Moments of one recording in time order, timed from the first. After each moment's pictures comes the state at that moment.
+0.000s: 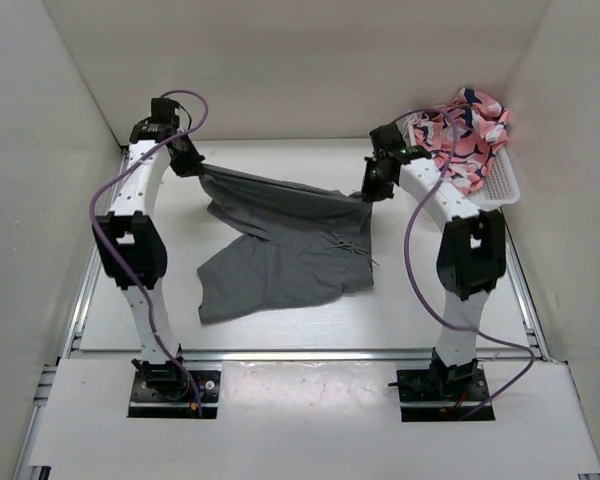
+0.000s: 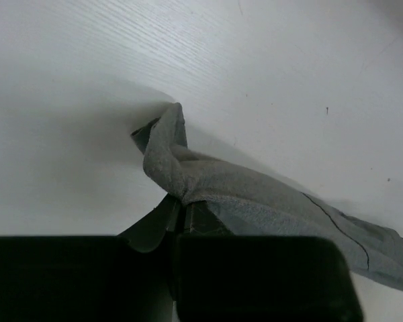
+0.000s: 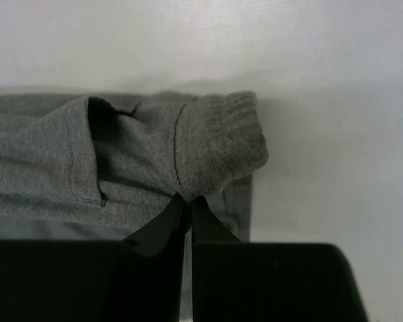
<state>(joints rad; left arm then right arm) -0.01 2.02 2.00 -0.91 0.02 -0.52 0.33 1.93 1.70 -0.79 0.01 0.43</state>
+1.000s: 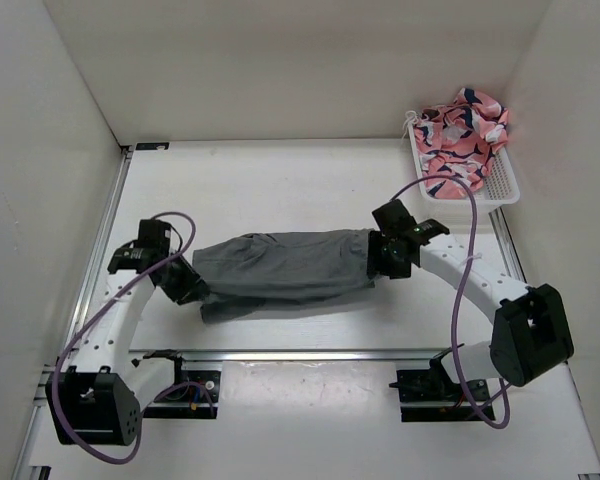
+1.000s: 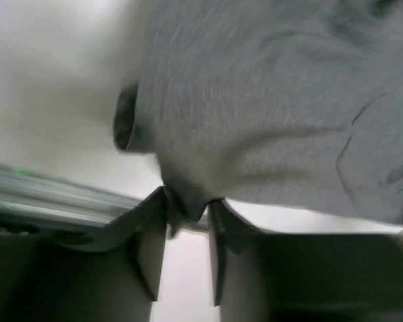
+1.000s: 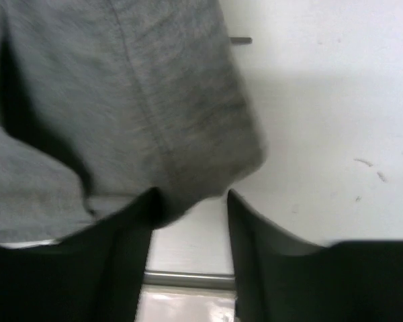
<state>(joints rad) -0.02 1.05 0.87 -1.00 0.15 -0.70 0.50 1.38 0.98 -0.77 0.10 0.51</state>
